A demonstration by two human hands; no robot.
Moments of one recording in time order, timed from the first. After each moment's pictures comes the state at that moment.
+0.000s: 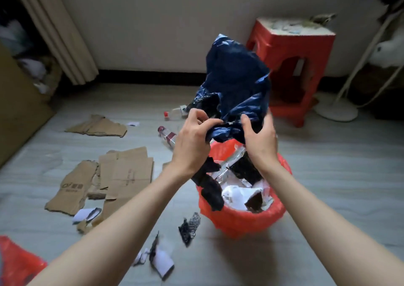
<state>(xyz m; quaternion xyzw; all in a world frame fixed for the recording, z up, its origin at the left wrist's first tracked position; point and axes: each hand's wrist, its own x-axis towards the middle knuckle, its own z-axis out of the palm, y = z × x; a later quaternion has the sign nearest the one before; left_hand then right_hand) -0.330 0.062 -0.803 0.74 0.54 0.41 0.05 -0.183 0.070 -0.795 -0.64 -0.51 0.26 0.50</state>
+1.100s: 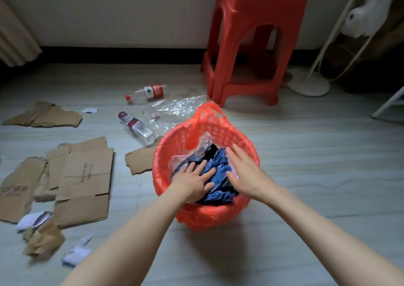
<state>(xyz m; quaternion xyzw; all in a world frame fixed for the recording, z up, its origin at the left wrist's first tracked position) -0.232 0.076 -0.947 0.82 0.50 -0.21 0.20 -0.073 0.044 -0.883 -0.64 -0.73 0.23 0.03</state>
